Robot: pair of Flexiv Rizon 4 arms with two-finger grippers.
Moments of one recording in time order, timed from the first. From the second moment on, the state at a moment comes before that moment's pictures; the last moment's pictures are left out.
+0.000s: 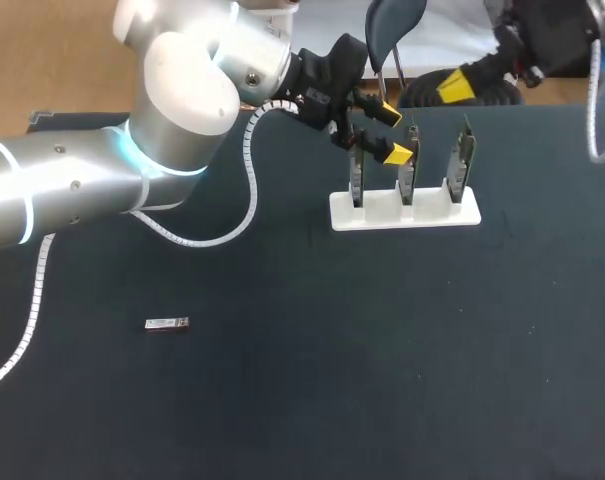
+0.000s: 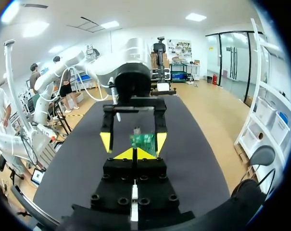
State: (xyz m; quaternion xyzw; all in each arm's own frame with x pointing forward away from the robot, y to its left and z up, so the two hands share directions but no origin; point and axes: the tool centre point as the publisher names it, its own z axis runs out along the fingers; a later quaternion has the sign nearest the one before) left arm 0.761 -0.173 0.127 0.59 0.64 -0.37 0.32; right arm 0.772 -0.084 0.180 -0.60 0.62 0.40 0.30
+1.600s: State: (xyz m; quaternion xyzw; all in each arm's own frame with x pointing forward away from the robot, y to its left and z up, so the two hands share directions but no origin) left arm 0.761 -0.173 0.127 0.59 0.64 -0.37 0.32; right arm 0.761 -0.148 0.155 -0.62 0.61 0.41 0.28
